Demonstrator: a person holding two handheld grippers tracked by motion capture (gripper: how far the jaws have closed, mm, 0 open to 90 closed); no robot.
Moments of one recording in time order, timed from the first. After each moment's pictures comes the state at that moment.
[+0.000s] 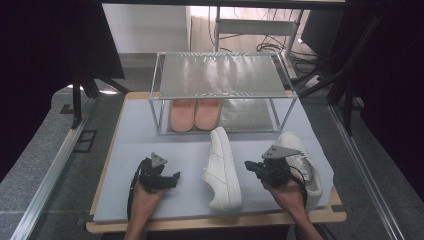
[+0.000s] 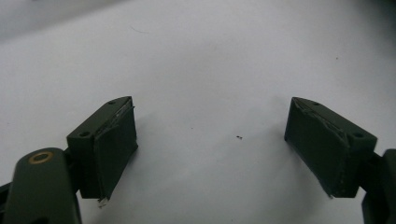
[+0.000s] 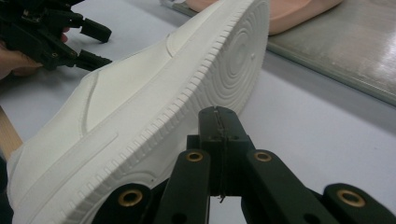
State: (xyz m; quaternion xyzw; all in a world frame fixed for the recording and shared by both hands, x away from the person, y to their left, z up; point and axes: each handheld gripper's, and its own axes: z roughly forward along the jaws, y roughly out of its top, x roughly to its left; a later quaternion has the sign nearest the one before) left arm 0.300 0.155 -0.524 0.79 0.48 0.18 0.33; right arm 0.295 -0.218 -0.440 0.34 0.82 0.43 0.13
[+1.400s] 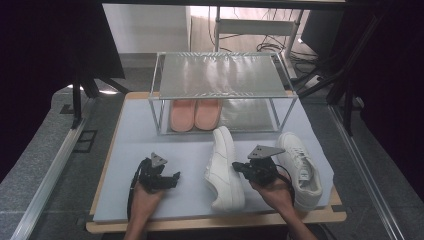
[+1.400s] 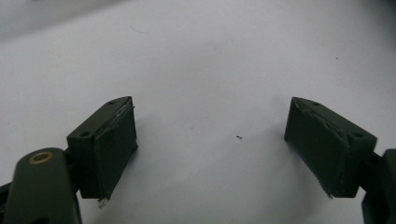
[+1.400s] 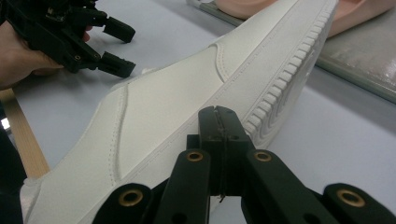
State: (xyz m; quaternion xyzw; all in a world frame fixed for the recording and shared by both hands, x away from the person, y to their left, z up) left arm 0.300 0.154 -0.524 0.79 0.48 0.18 0.33; right arm 0.299 -0.191 -0.445 0.31 0.84 0.44 0.12
